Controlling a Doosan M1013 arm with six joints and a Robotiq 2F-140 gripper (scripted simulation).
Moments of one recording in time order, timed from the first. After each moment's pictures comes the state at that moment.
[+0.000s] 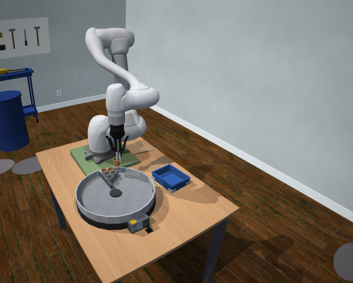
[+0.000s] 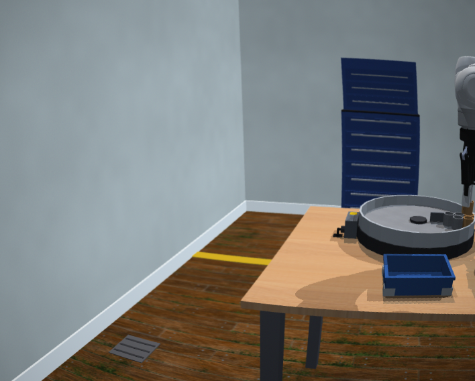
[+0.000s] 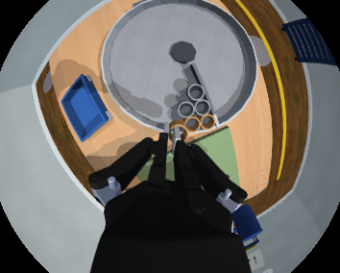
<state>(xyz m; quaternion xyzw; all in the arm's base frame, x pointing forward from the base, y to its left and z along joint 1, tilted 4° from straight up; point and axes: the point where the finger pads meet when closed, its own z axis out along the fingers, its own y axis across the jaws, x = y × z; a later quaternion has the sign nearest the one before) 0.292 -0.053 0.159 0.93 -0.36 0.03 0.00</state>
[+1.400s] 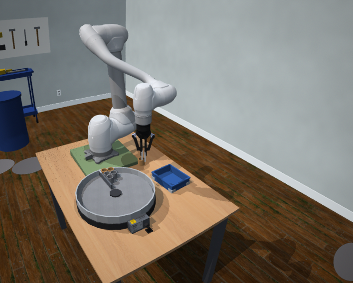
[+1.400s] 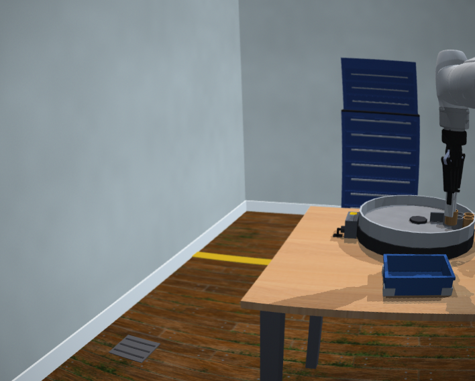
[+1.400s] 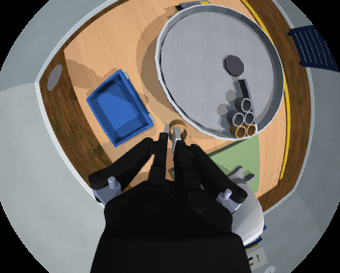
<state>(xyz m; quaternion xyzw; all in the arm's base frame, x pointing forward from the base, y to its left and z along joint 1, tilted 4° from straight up) 0.384 0.057 0.165 0.93 -0.35 0.03 0.00</state>
